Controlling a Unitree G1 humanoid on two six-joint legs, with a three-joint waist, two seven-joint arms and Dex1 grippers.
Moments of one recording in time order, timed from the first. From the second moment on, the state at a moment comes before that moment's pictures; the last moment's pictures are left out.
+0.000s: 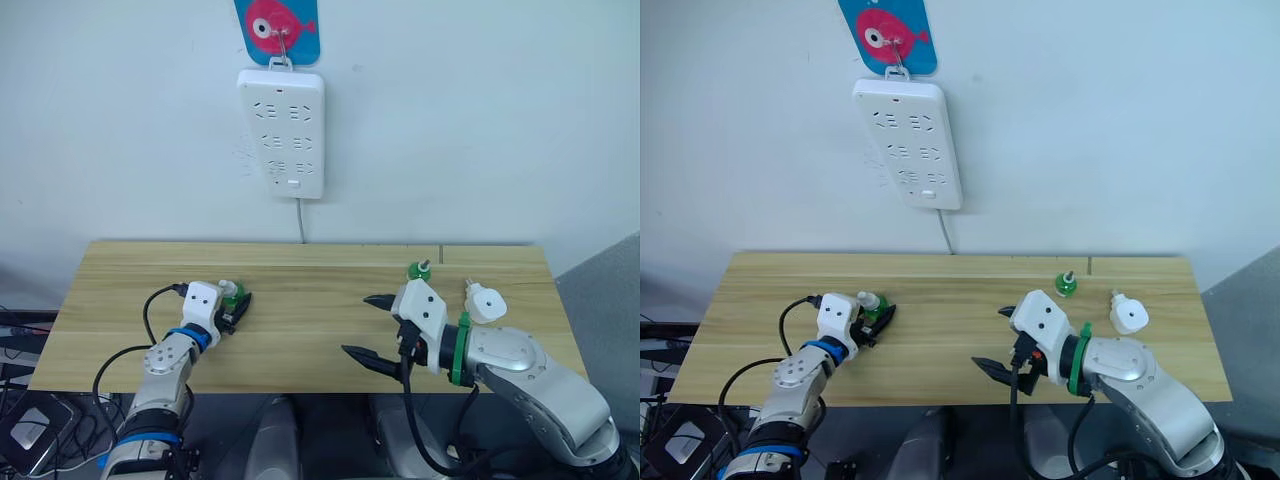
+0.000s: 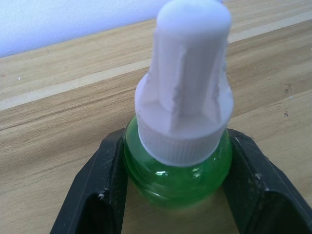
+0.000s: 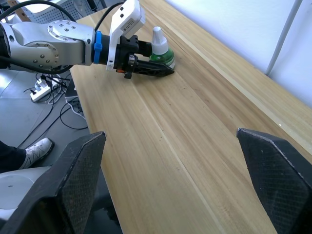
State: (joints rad) left arm -0.24 0.42 0.13 0.67 -0.14 -0.25 -0.54; right arm -0.13 -0.54 0.26 -0.76 0.37 0.83 0.61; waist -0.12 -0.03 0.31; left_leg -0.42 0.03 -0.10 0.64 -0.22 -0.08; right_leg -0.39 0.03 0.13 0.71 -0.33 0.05
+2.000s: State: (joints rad) left arm -0.38 0.64 -0.12 -0.14 -0.48 0.43 -1.23; right arm -0.54 -0.38 0.32 -0.45 0.49 0.82 0.72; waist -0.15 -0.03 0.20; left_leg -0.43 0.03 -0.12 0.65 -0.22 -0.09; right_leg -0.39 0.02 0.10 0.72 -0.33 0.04
